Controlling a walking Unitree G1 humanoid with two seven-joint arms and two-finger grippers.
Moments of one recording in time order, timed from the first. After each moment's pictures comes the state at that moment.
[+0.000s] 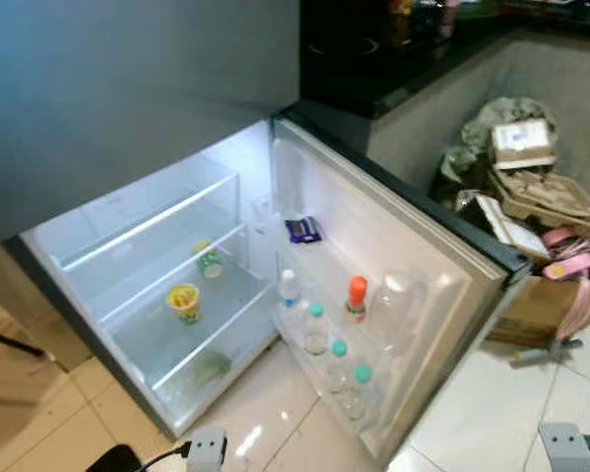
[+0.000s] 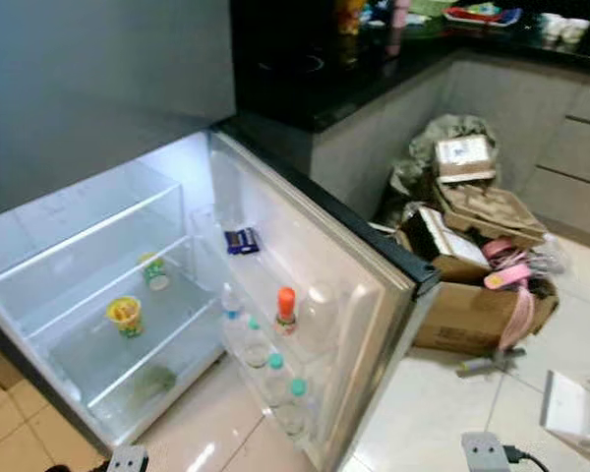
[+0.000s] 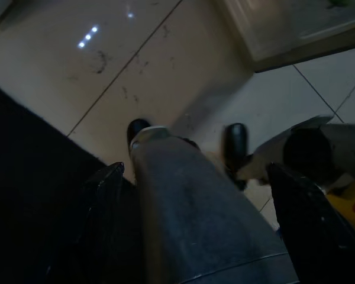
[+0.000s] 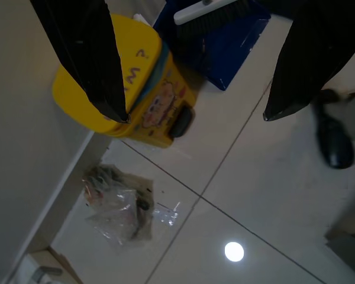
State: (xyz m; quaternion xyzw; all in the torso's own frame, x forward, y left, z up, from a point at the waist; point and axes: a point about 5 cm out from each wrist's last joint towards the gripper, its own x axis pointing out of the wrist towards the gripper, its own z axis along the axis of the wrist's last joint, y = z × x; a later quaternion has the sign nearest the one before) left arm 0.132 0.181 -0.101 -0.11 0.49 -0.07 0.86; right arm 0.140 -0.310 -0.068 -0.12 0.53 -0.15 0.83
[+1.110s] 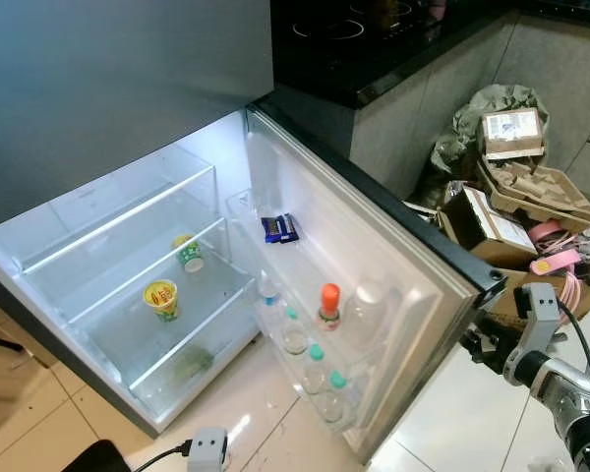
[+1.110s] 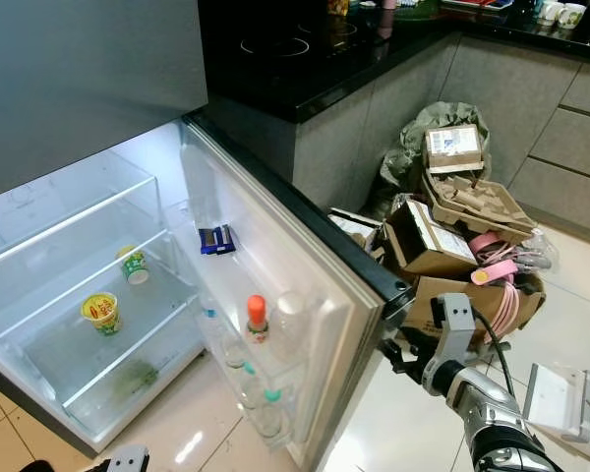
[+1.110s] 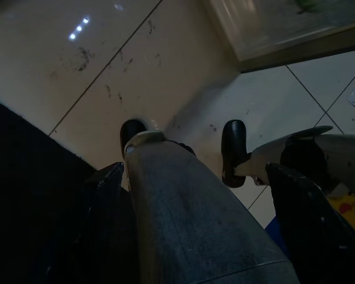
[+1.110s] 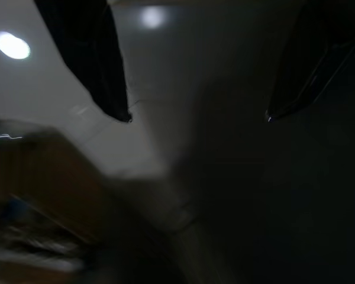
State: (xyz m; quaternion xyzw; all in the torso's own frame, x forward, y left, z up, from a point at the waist) left arm 0.133 0.181 -0.101 -0.11 0.49 -0.07 0.86; right arm 0.281 -0.259 0.040 0.15 0.20 0.28 0.93
